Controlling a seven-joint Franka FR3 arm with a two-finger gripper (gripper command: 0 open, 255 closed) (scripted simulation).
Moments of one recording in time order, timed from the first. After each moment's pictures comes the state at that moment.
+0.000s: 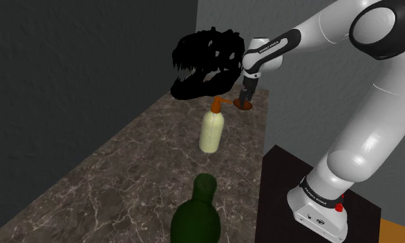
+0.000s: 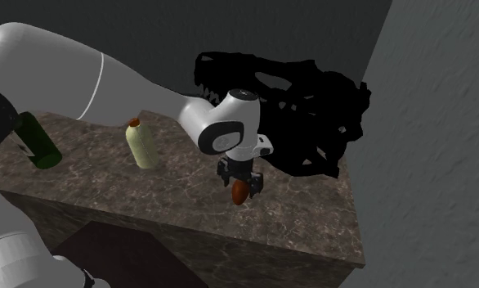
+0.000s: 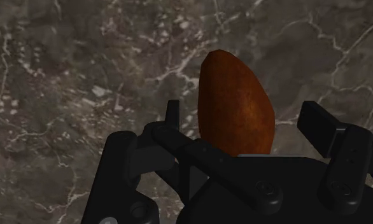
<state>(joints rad) -0.09 0.08 -0.29 -2.21 -0.02 2.23 -0.48</state>
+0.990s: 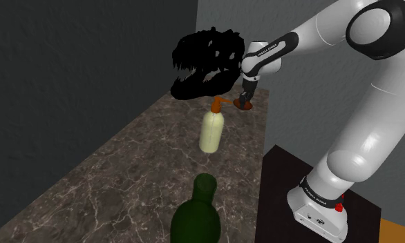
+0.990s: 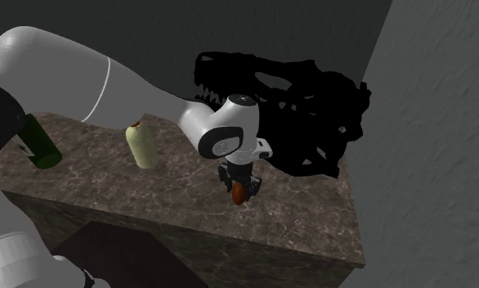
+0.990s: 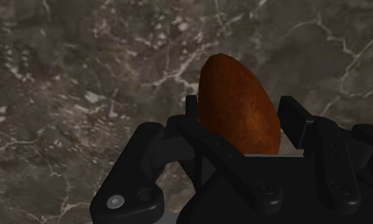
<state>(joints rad) -0.09 0.10 -0.28 -2.23 -0.01 2.27 -0.48</state>
